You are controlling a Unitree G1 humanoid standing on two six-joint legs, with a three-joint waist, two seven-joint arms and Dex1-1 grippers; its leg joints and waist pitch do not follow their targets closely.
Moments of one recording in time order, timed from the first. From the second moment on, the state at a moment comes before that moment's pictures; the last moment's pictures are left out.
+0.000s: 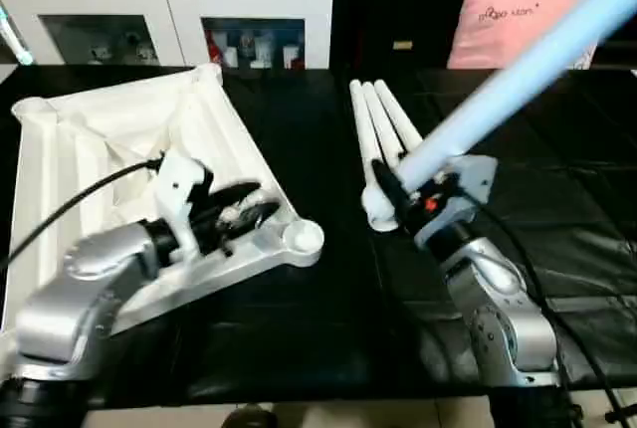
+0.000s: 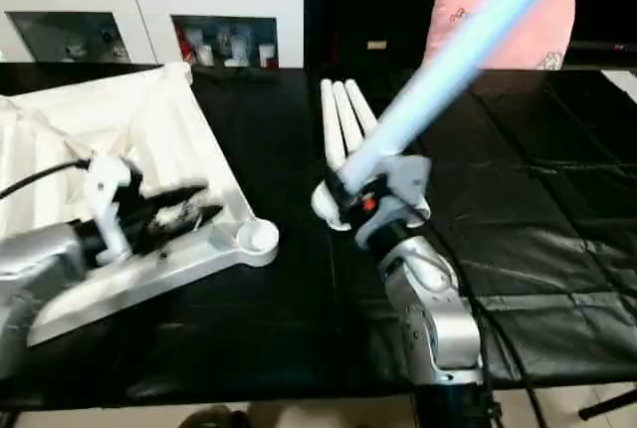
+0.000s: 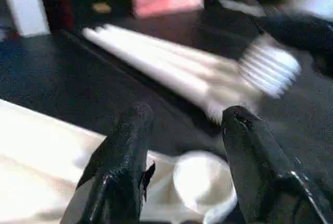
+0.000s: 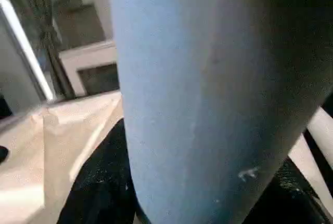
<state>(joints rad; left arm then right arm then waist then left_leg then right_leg) -0.20 0.43 0.03 -0.23 -0.45 0.54 -0.63 -0.20 0.00 -0.04 -0.06 0.36 0.23 0.34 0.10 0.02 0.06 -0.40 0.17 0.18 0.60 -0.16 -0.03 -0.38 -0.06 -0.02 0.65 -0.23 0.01</state>
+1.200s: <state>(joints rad) -0.08 0.26 0.07 -0.36 -0.22 0.46 -0.18 -0.15 -0.02 0.00 -0.12 0.32 0.31 0.26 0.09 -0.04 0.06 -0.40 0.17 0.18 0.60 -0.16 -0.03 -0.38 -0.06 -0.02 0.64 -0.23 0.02</state>
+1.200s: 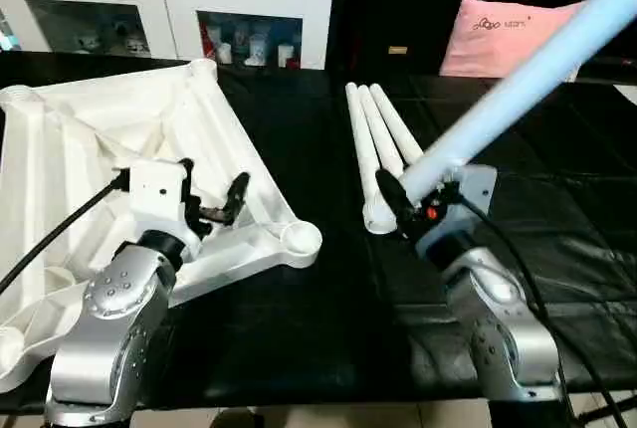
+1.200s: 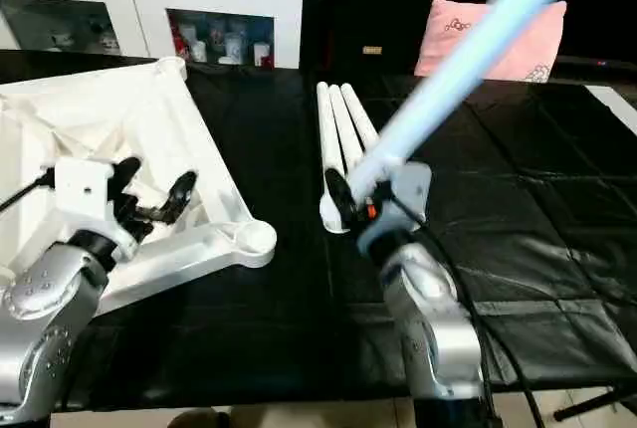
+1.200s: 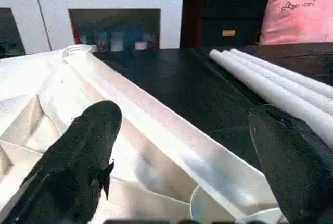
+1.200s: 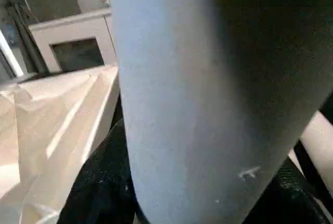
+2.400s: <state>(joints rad) -0.14 0.47 -0.04 -0.19 -0.19 0.47 -0.48 -0.16 -0.09 0.00 -0.13 0.29 0.29 0.28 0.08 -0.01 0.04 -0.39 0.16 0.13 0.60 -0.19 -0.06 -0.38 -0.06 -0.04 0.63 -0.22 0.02</state>
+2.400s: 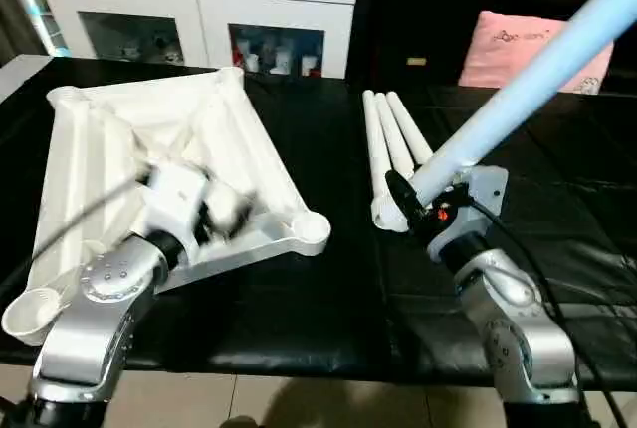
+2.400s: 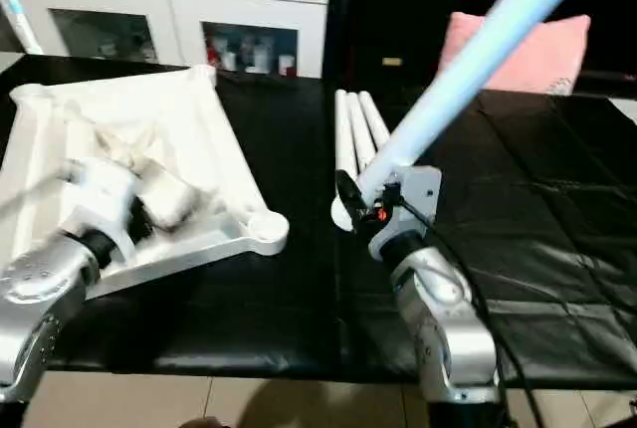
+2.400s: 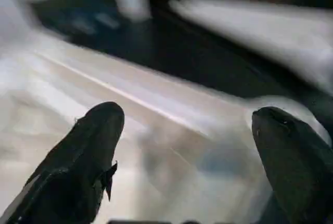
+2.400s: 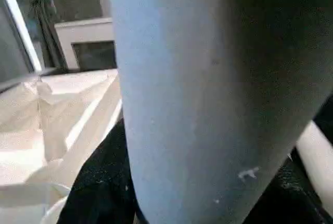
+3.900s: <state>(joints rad) -0.43 0.66 -0.25 0.27 -0.18 0.48 -1.04 -0.19 -0.10 0.03 -0.07 0.29 0.29 0.37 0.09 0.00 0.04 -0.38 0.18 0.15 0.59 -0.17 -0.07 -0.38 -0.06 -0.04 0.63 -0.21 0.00</state>
